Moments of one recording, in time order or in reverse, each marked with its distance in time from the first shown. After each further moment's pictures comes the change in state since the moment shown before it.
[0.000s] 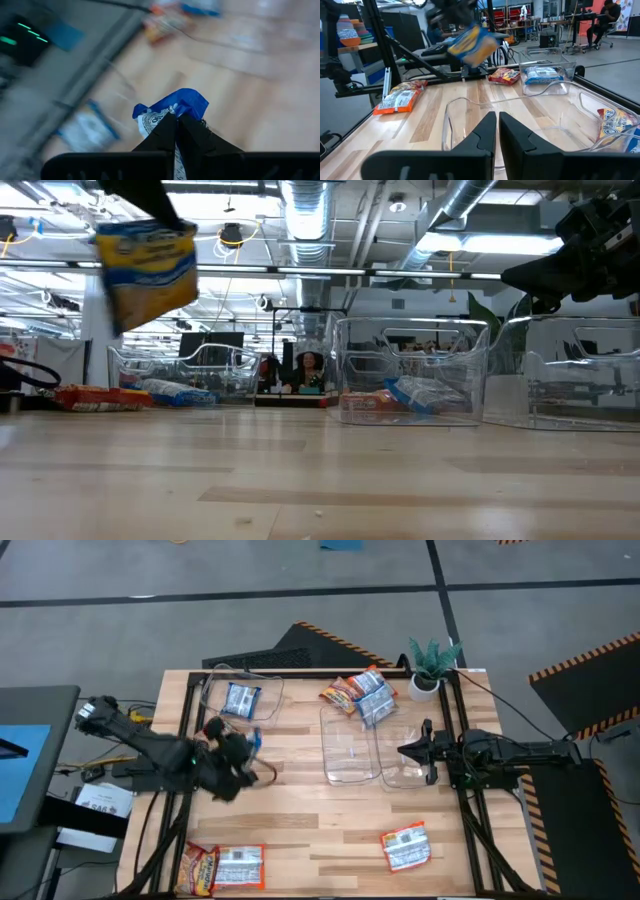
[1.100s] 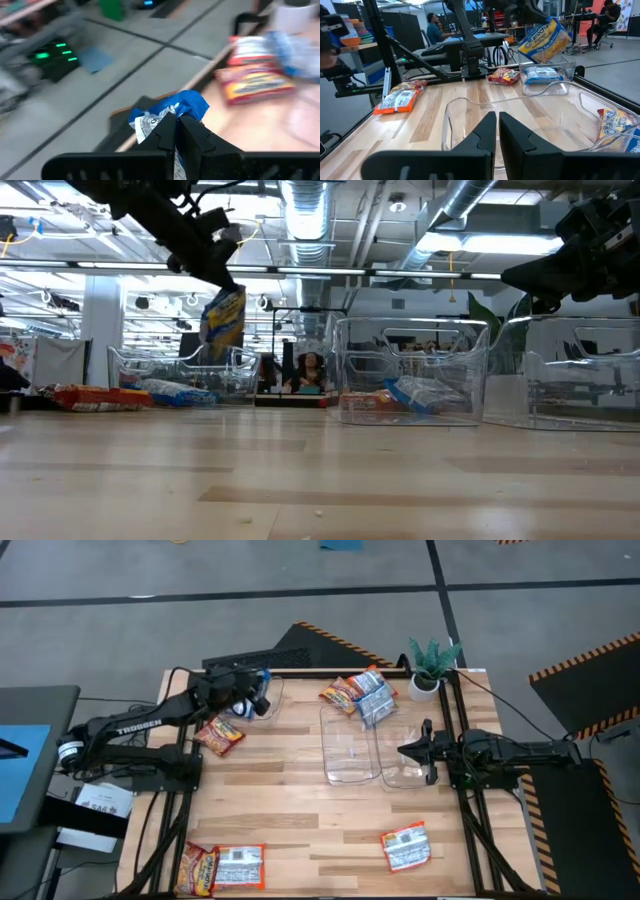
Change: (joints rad) left arm 0.955 -0.158 -0.406 1.038 0.519 0.842; right arm 0.000 0.000 0.000 0.000 0.000 -0.001
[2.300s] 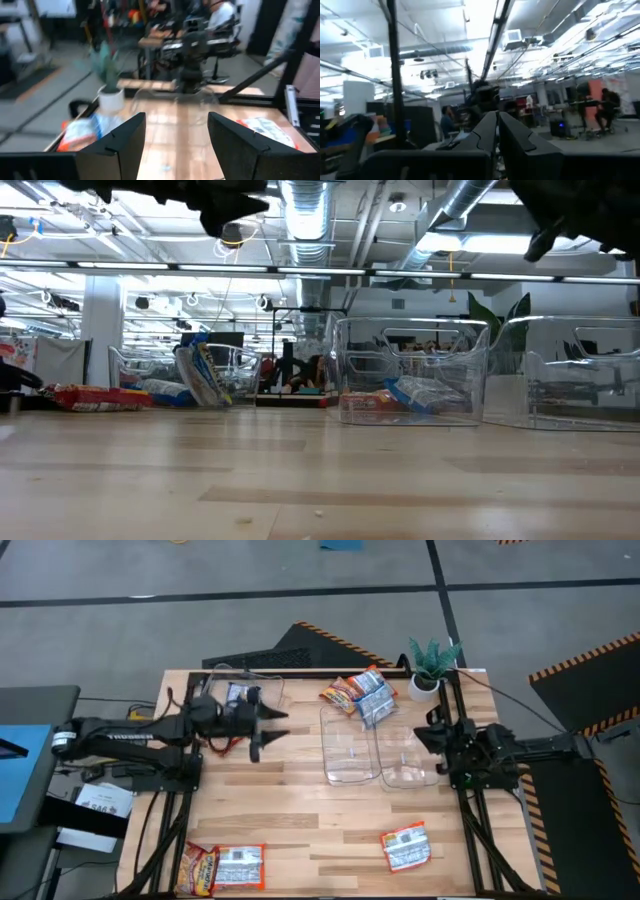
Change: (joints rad) left arm -0.348 -0.099 -0.106 0.384 0.405 -0.115; right arm 0.000 0.209 0.000 0.739 0.016 0.000
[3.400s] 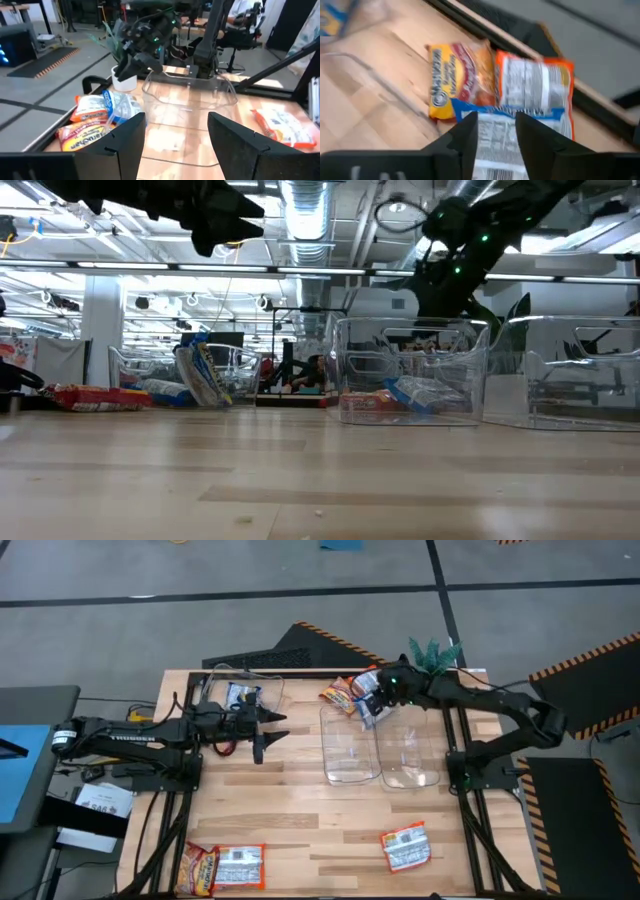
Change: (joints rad) left arm -0.022 0.000 -0.056 -0.028 -0.116 -0.050; right arm -0.558 1.087 0.859 -1.066 0.111 0.096
